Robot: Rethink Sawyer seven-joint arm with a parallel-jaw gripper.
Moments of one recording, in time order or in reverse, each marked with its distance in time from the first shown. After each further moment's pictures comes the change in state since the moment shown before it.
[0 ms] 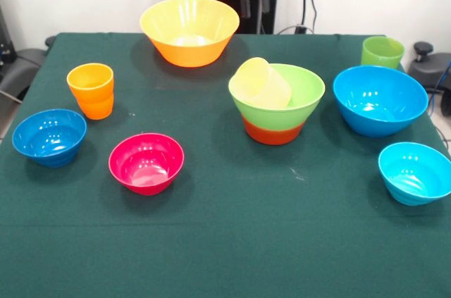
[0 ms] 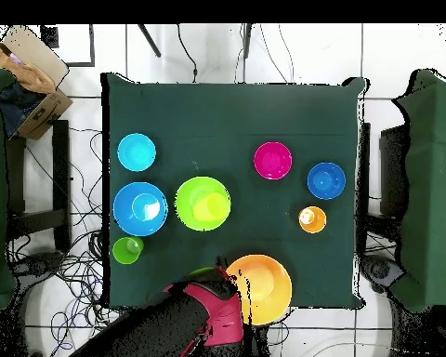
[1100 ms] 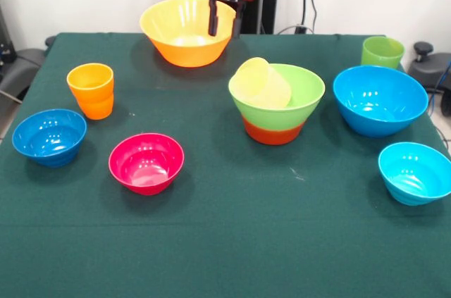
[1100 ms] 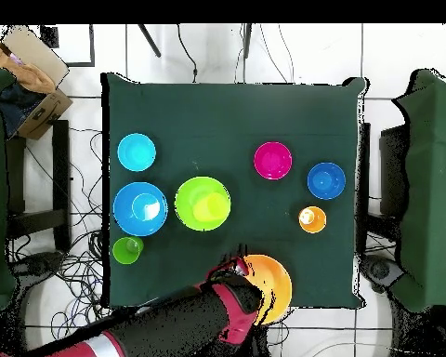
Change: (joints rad) arm -0.019 0.267 -0.163 0.003 0.529 -0.099 -0.355
